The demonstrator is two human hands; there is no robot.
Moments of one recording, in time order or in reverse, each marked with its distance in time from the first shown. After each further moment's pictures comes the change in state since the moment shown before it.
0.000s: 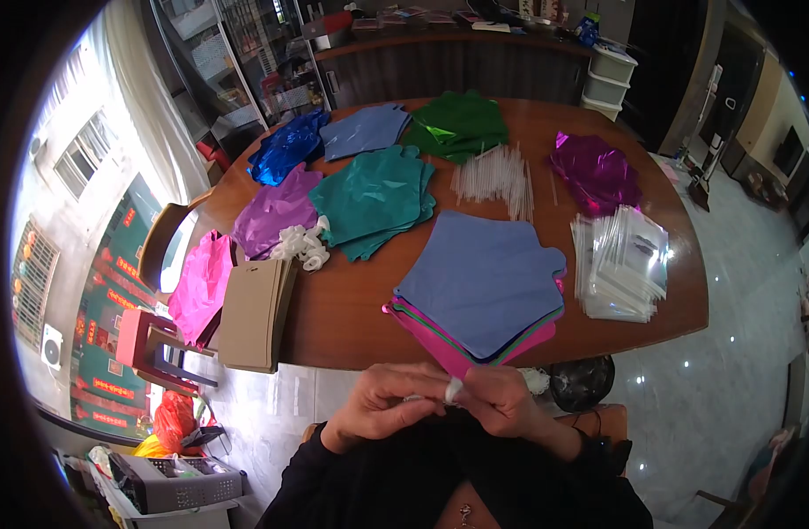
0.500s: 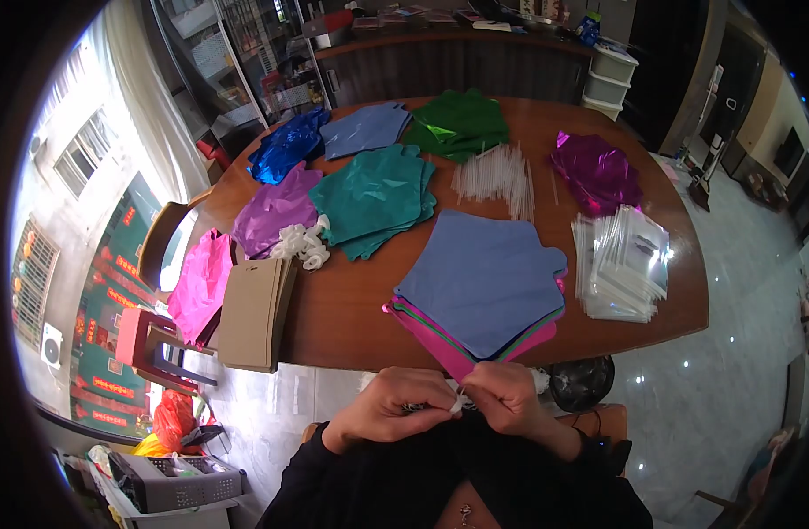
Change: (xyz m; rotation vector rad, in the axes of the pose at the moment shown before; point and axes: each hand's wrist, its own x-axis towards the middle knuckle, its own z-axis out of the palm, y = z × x) left_hand 0.002 -0.004 -0.004 0.158 -0.095 0.004; right_hand 0.003 -0.008 -0.005 -0.017 0.026 0.062
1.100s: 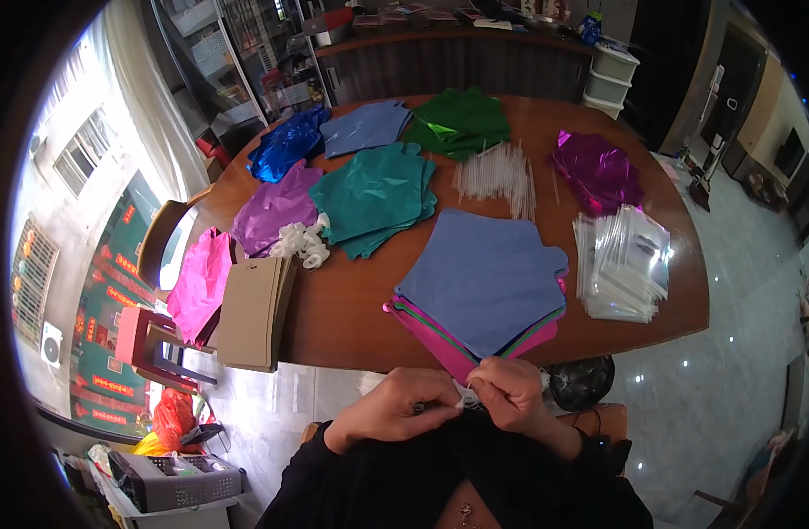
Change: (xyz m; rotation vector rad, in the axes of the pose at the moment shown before) left_hand 0.003 0.005 0.000 0.218 -0.056 -0.147; right_hand 0.001 0.000 -0.001 0.008 0.091 0.005
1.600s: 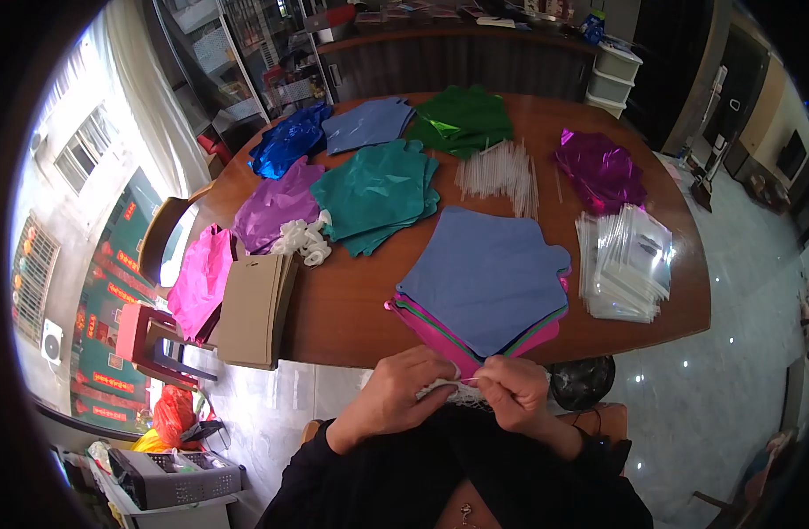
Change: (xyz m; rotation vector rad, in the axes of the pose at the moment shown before) left_hand 0.006 -0.002 0.007 0.234 0.331 0.106; right_hand -0.001 -0.002 0.003 0.036 -0.013 0.012
